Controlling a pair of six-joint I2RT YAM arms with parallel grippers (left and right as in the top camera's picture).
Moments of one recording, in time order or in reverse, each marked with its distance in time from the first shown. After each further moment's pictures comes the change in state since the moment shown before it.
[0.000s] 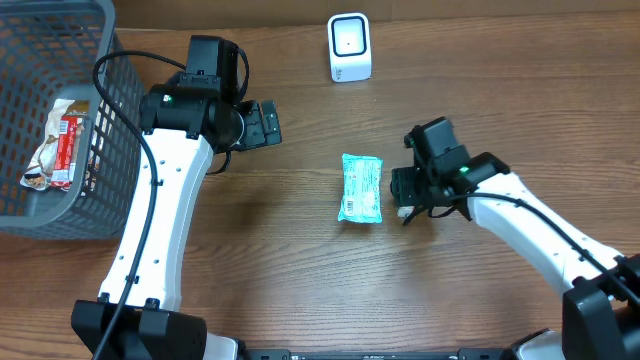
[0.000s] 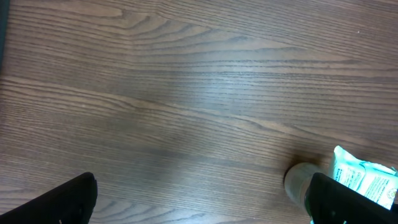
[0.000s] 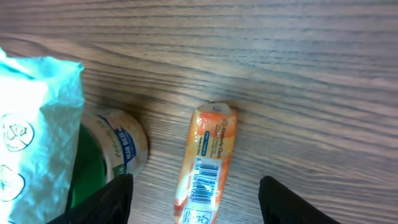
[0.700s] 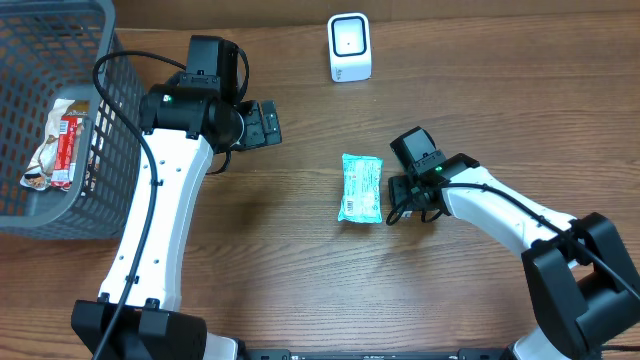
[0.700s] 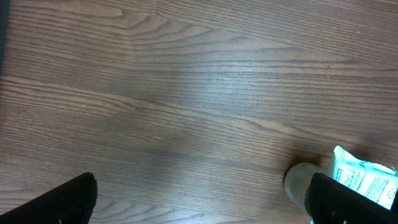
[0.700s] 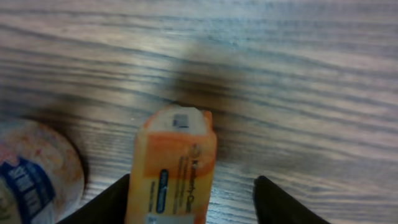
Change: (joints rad) left arm 0.000 0.000 0.000 0.000 0.000 0.000; right arm 0.030 0.162 0.000 0.039 0.101 0.042
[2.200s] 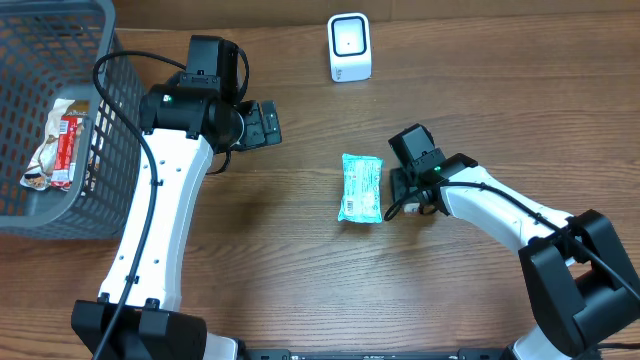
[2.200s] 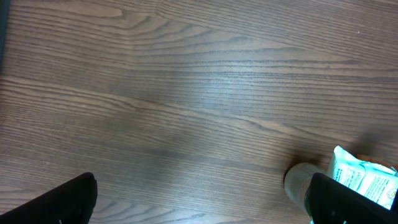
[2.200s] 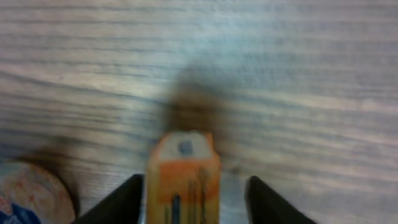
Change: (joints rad) left arm 0.000 0.000 0.000 0.000 0.000 0.000; right arm 0.000 0.012 0.000 0.080 0.075 -0.003
